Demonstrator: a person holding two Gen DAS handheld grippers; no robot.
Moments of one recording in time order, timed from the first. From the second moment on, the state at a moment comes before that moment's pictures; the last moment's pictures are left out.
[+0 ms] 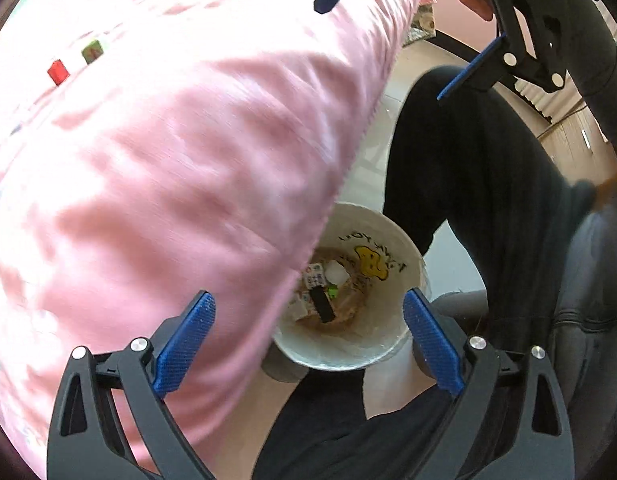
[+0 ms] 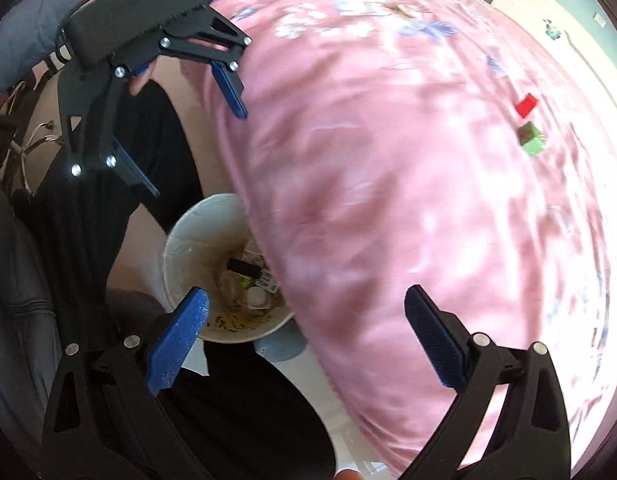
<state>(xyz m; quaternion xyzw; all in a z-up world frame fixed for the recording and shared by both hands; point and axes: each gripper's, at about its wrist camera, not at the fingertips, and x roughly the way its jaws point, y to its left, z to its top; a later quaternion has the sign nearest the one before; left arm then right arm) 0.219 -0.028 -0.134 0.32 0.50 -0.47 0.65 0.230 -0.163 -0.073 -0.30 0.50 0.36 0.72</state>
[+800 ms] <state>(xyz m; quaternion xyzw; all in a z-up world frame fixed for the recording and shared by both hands) 0.339 -0.038 -0.035 0.32 0.46 -0.46 0.69 0.351 -0.205 -0.011 -0.28 0.52 0.36 0.72</state>
